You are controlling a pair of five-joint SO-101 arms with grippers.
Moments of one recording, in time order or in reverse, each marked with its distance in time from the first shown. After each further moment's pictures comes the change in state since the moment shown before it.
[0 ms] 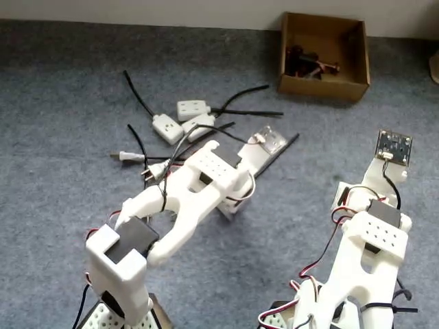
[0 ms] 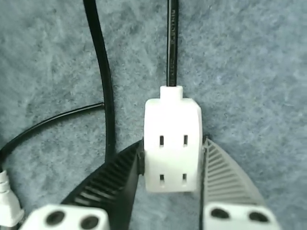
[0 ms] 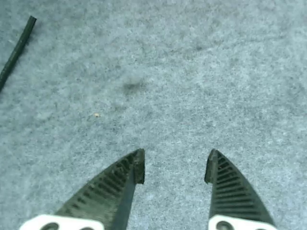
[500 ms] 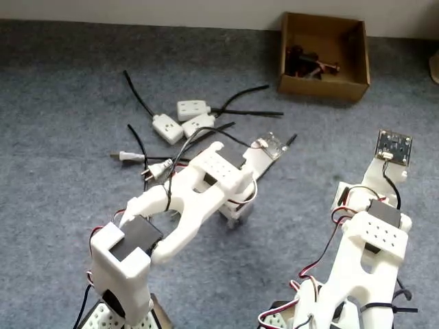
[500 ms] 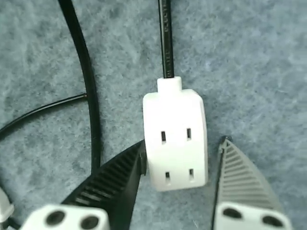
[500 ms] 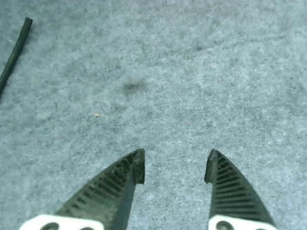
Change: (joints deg) left arm 0.1 0.6 -2.0 4.0 0.2; right arm 0.0 0.0 0.0 0.0 0.0
